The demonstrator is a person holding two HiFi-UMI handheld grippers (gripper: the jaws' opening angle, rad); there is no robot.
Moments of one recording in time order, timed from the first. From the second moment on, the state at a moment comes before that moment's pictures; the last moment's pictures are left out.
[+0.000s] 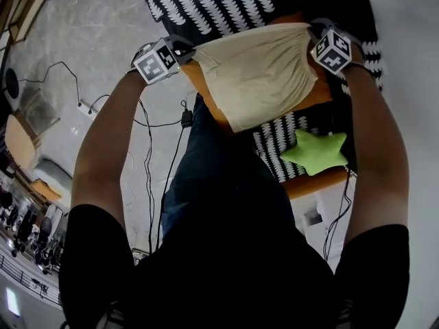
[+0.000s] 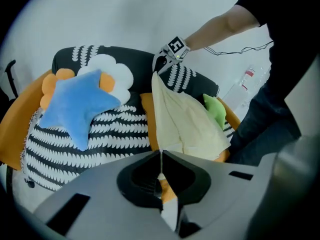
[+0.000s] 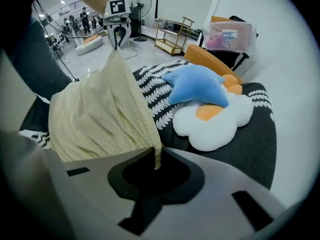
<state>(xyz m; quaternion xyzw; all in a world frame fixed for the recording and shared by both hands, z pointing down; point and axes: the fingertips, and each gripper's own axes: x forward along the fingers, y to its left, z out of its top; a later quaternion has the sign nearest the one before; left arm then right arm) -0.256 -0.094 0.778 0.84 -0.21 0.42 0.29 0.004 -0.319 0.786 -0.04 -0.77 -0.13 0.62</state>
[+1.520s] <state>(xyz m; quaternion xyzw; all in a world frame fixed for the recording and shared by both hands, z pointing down) -0.054 0.069 0.781 0.88 -0.09 0.37 0.30 0.119 -0.237 0.844 -0.04 -0.74 -0.15 0.65</state>
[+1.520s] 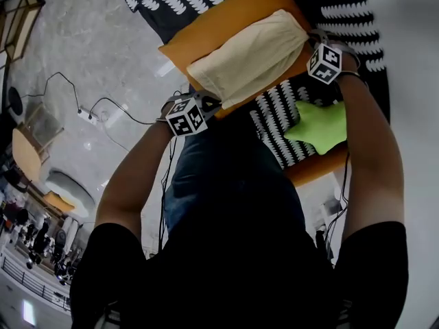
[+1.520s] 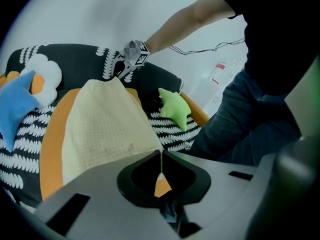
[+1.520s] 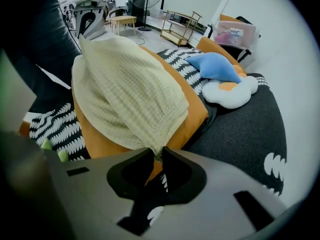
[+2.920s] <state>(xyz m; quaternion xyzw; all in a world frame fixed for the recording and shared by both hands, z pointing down) -0.029 0.102 0.796 0.83 -0.07 0.36 0.42 0.163 -0.180 0.815 0.04 -0.76 -0.02 0.65</state>
